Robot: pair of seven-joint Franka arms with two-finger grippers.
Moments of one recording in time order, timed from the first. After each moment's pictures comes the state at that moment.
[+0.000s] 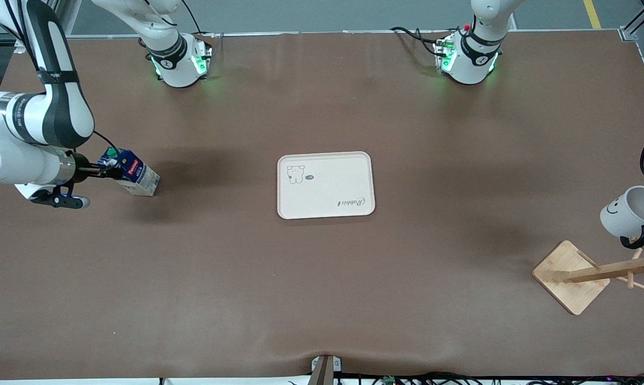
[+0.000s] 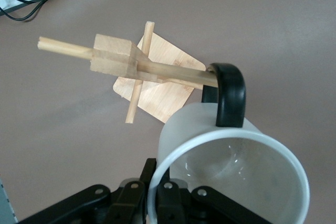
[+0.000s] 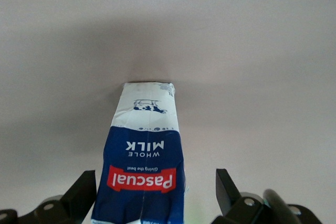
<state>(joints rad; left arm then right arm) 0.64 0.37 -0.43 -1.44 0.14 1.88 0.54 -0.13 0.17 0.00 -2.04 -0.07 1.88 0.05</state>
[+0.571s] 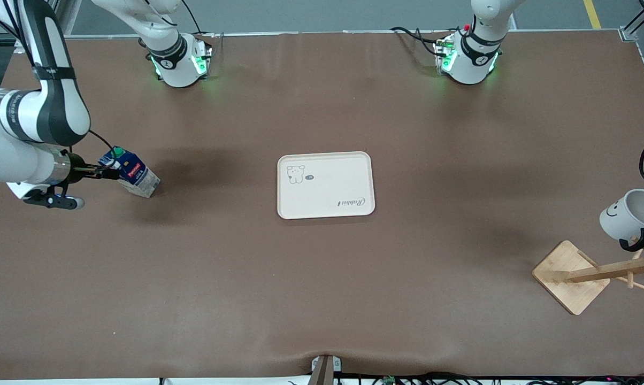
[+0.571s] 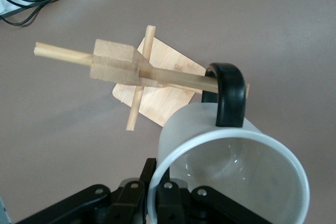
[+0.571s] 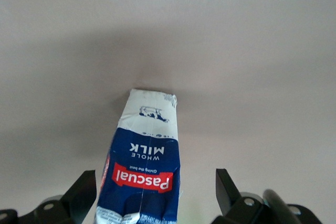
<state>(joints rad) 0.64 0.39 -0.43 -1.44 0.13 1.91 0.55 -0.14 0.16 0.00 -1.99 -0.07 1.87 0.05</state>
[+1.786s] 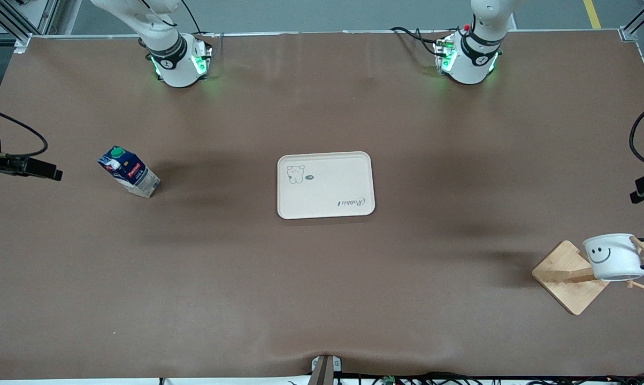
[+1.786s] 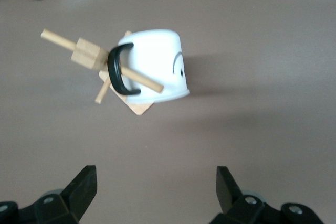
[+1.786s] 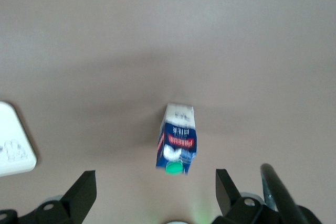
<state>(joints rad) 0.63 0.24 -0.54 -1.42 0.13 1.72 0.17 -0.09 0.24 0.02 -1.31 0.00 1.34 0.06</state>
